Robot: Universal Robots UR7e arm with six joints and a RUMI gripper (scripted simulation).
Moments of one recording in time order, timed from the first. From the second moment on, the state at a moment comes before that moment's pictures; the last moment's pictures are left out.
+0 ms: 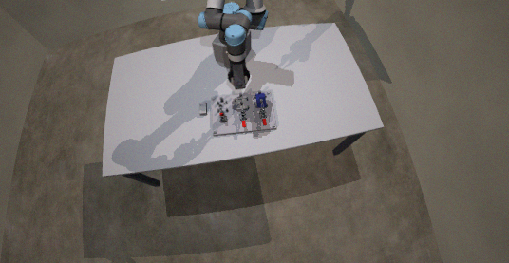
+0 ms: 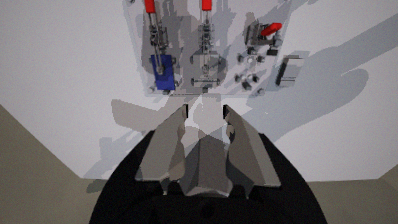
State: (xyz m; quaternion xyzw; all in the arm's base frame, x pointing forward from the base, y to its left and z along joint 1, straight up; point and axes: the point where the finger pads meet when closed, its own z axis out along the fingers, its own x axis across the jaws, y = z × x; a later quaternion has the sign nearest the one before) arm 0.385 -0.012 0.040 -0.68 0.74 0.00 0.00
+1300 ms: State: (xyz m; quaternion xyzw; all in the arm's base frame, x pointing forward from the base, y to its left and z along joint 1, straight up) arm 0.381 -0.010 -0.012 -0.68 0.74 0.01 0.00
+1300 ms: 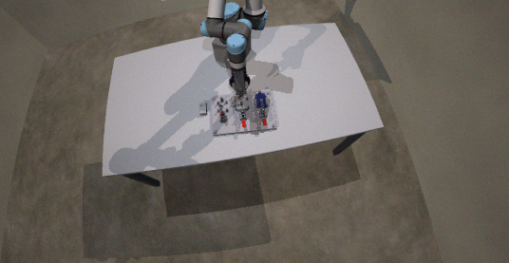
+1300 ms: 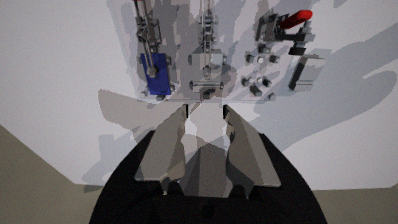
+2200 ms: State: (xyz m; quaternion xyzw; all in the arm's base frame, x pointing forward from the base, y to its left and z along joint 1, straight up) arm 0.428 -0.015 -0.019 -0.68 0.74 0.00 0.00
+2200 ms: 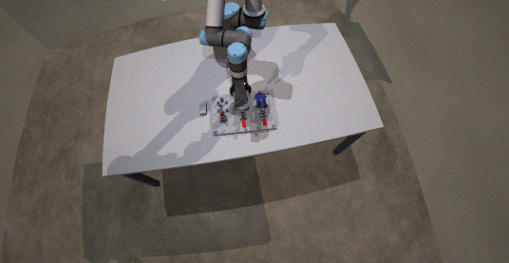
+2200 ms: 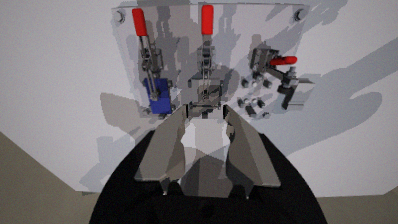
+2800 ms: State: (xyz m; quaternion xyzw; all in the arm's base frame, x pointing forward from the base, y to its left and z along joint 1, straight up) arm 0.505 -0.022 -0.019 -0.68 0.74 0.00 0.00
